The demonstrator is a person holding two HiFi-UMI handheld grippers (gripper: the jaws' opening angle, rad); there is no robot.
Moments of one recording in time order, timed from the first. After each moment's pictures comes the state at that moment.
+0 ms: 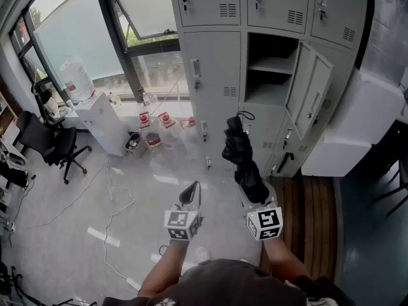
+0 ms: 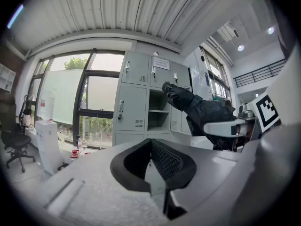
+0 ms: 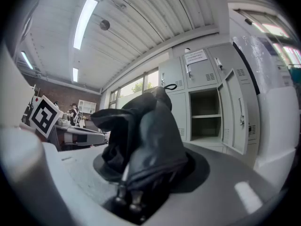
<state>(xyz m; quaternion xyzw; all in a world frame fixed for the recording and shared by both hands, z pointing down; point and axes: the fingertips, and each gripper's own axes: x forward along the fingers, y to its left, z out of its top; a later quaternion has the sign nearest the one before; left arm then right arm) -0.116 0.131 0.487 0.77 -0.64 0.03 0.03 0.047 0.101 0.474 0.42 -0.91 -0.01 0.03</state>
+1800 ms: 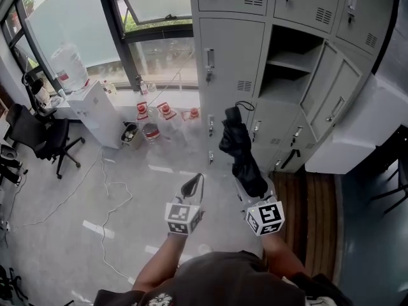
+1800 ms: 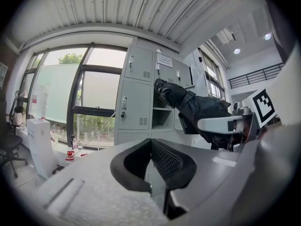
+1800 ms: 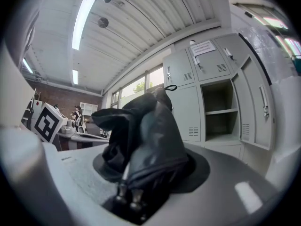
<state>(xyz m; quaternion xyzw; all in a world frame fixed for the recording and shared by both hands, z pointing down) -0.191 0.074 0.504 0.80 -0.60 0.03 0.04 -0.052 0.055 0.479 0.41 -0.91 0.01 0.01</state>
